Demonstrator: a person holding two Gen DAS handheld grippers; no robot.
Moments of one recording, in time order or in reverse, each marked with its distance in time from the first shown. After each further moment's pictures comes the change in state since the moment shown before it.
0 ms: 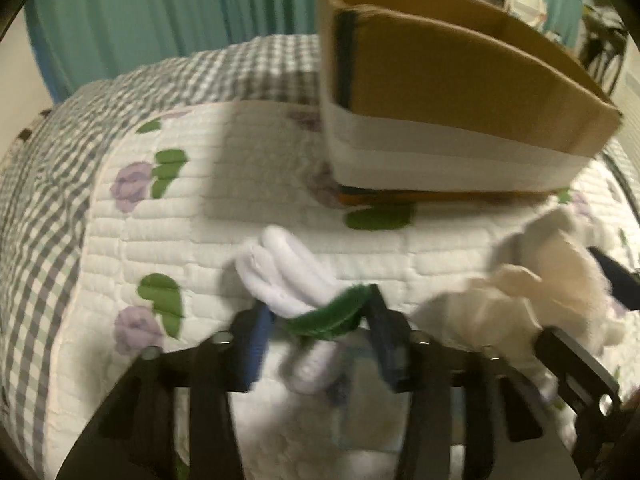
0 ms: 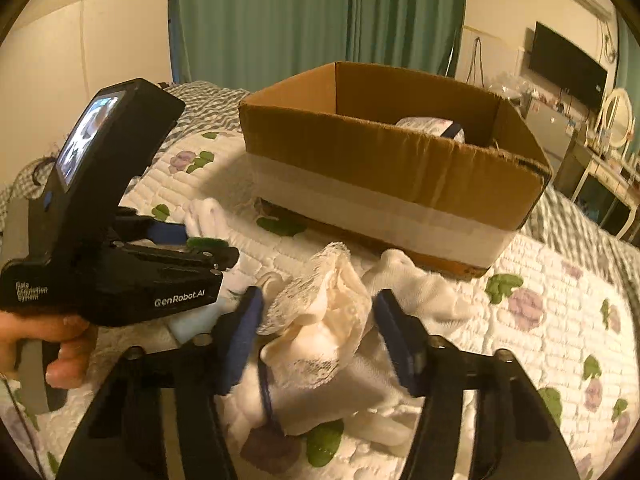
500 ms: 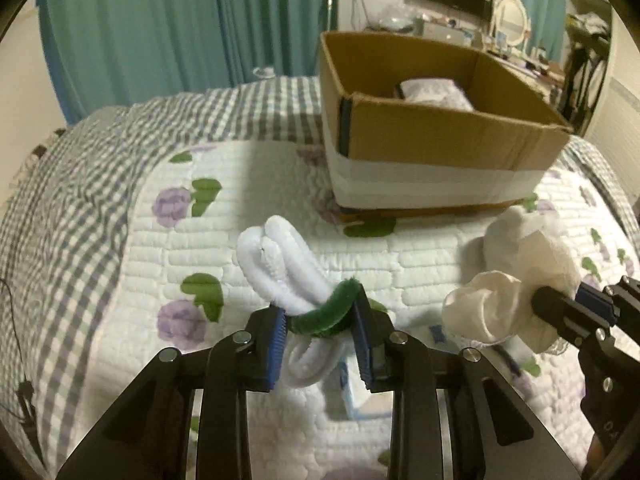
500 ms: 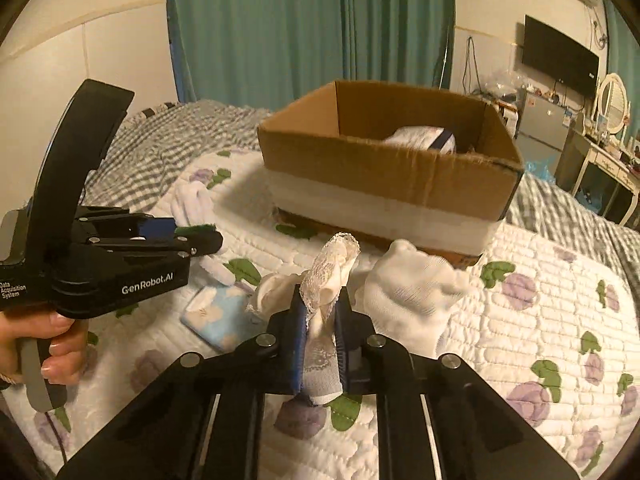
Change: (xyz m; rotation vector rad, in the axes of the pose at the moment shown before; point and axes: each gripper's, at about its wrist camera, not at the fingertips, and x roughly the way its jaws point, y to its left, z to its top) left arm -0.056 0.008 -0.013 0.016 -0.111 -0.014; right arm -0.038 0.007 -0.005 0.044 -0.052 0.017
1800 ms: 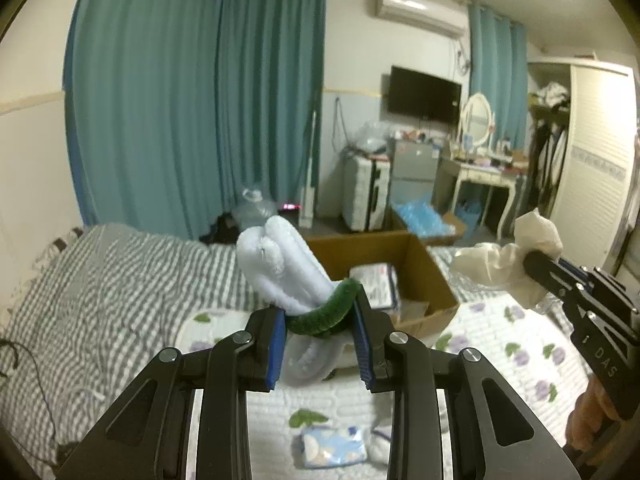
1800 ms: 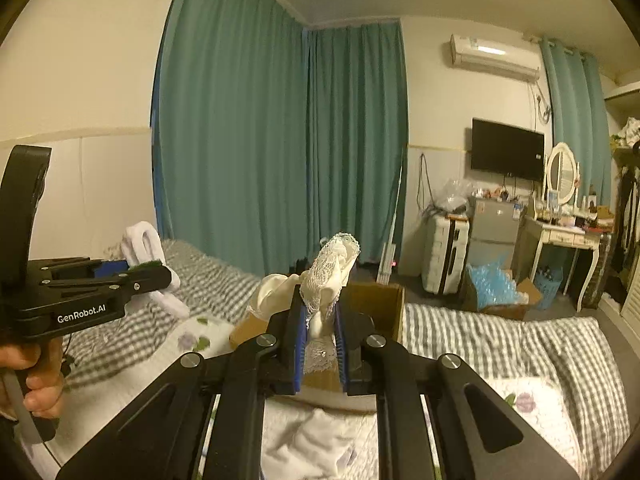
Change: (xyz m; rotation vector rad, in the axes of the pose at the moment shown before) left arm -0.157 -0.007 0.071 -0.014 -0.416 -0.077; right arm -0.148 -0.027 0.091 0.019 -0.466 -0.131
